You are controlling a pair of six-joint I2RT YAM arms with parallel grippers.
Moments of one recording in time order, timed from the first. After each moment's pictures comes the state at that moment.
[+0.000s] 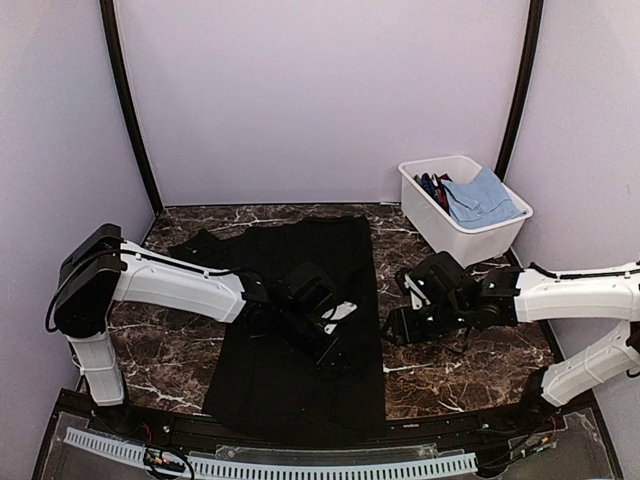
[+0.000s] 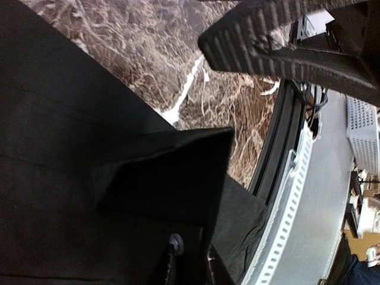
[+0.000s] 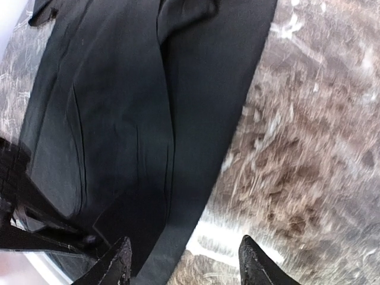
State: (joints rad) left arm -1.09 1.86 1.18 -0.25 0.48 -0.39; right arm 0.95 1.28 0.76 -0.43 0.03 0.65
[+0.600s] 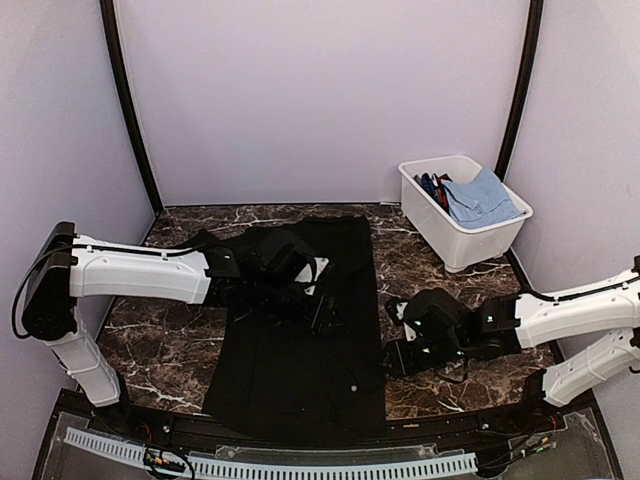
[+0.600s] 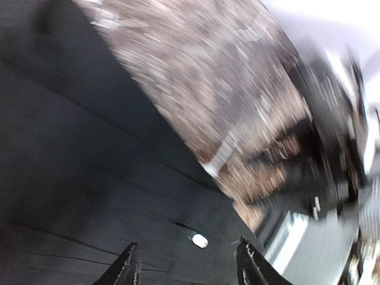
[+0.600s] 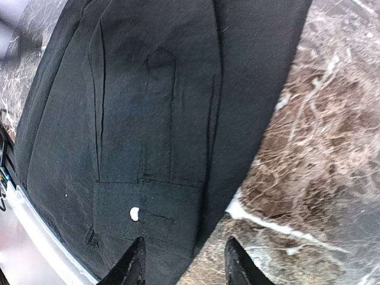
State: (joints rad) left arm -1.06 1.69 1.17 -0.29 0.20 -0.56; right arm 1.13 1.24 0.63 -0.33 0.04 0.76
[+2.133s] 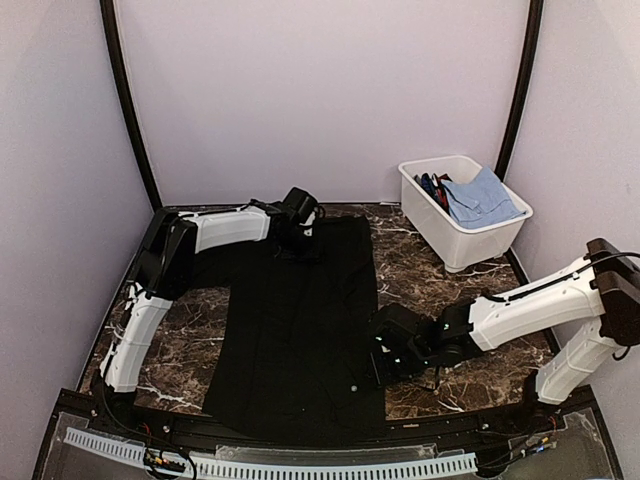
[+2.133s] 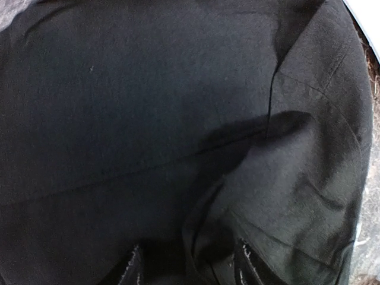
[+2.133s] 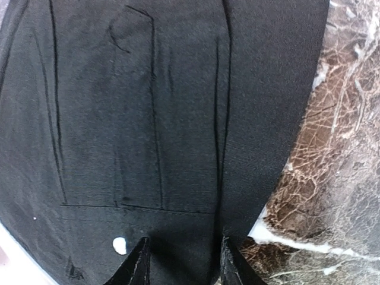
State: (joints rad) left arm -0.64 2.44 2.03 -0.55 0.06 -0.44; right arm 1.20 1.52 0.74 -0.32 0.09 0.87
